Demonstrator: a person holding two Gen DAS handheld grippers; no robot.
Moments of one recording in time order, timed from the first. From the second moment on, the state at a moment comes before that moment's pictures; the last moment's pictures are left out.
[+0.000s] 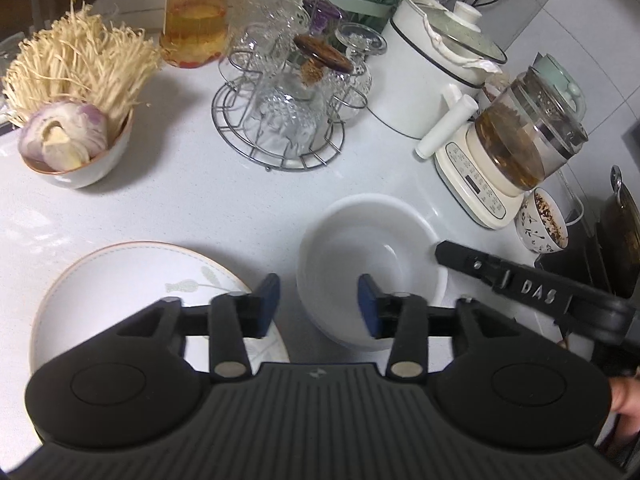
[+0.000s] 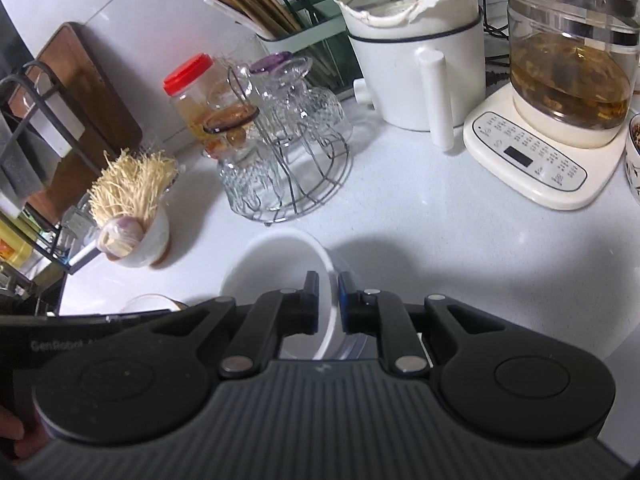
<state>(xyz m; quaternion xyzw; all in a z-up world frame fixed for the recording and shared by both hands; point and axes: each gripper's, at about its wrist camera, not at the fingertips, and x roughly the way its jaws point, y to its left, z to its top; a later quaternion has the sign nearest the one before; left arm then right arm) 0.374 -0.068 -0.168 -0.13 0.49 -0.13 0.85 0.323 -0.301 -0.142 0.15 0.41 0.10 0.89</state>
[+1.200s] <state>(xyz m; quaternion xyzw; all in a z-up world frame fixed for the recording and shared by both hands) 0.377 -0.073 -0.165 -0.12 0.50 -0.14 0.85 0.337 -0.315 -0.205 0.28 0.46 0.04 0.84</state>
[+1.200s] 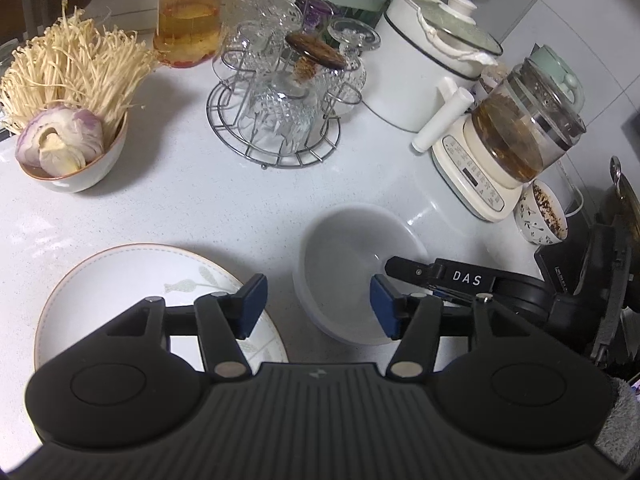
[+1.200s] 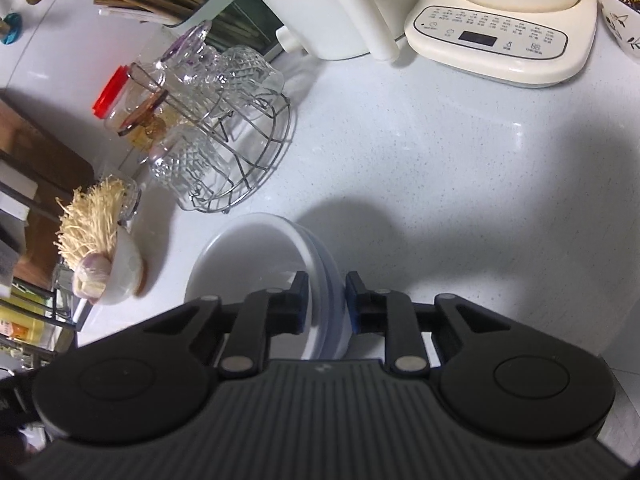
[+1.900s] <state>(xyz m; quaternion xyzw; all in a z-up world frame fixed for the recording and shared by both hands) 0.407 -0.108 -0.181 -0.12 0.52 -0.17 0.83 0.328 -0.337 -0.203 0.27 0.47 0.02 0.84</state>
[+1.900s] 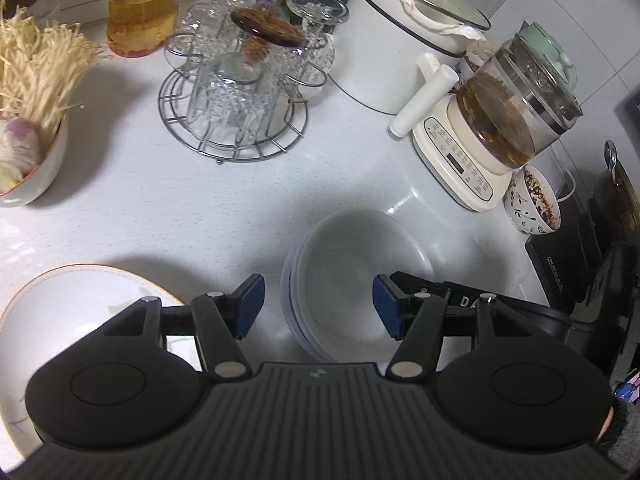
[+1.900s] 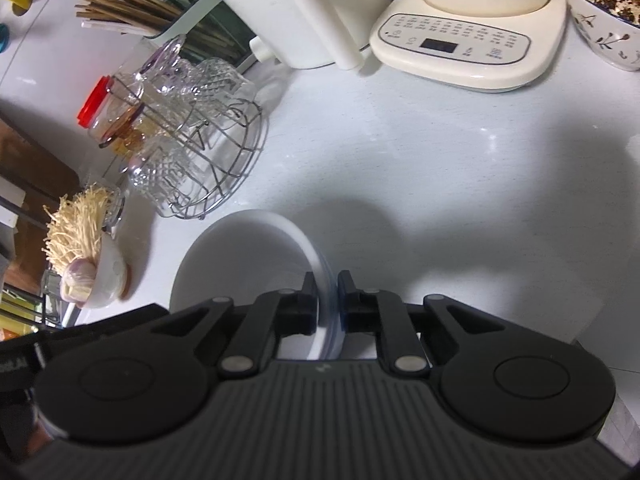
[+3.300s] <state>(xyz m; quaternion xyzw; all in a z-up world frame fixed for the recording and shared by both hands) 0.392 -0.117 -0.206 -0.12 0.54 -0.18 0.81 0.299 -0.342 -0.185 0.26 0.45 0.02 0.85</state>
